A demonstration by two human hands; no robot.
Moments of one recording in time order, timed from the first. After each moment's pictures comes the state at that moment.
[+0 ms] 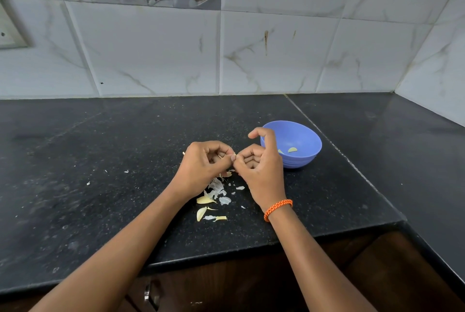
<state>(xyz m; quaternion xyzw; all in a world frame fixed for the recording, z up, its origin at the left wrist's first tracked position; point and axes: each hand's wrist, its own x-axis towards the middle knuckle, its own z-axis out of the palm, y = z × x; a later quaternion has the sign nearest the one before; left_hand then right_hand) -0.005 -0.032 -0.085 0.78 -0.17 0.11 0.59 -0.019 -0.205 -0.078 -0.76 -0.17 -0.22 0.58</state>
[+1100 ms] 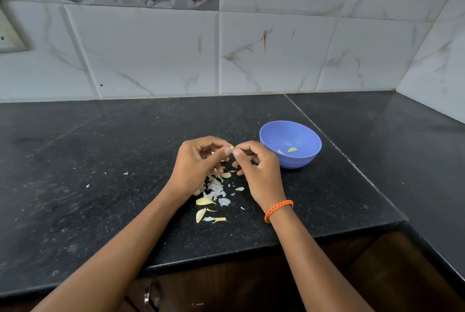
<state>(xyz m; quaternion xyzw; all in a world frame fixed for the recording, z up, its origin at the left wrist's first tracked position) -0.004 -0.030 -0.082 0.75 -0.15 0.14 0.63 -0.008 -0.207 -0.089 -0.77 -0.15 -0.18 0.60</state>
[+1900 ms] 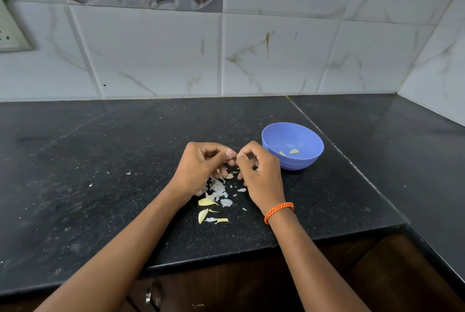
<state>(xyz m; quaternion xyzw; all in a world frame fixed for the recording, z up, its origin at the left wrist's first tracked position) -0.003 -0.030 -0.084 0.74 -0.14 0.09 0.65 -0.010 -0.203 -0.089 -0.82 -0.15 -0.20 0.52</state>
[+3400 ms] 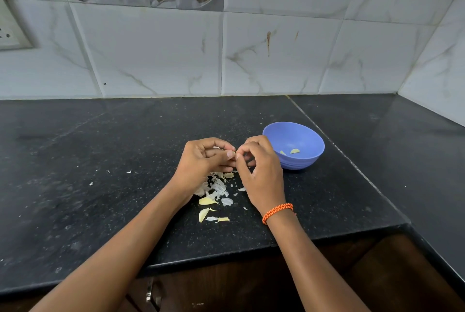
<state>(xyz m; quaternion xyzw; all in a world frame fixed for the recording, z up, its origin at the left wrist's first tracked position) -0.008 -0.031 -0.081 0.67 -0.13 0.04 0.73 -0.011 -0.202 -0.089 -0.83 -0.20 -0.31 0.42</state>
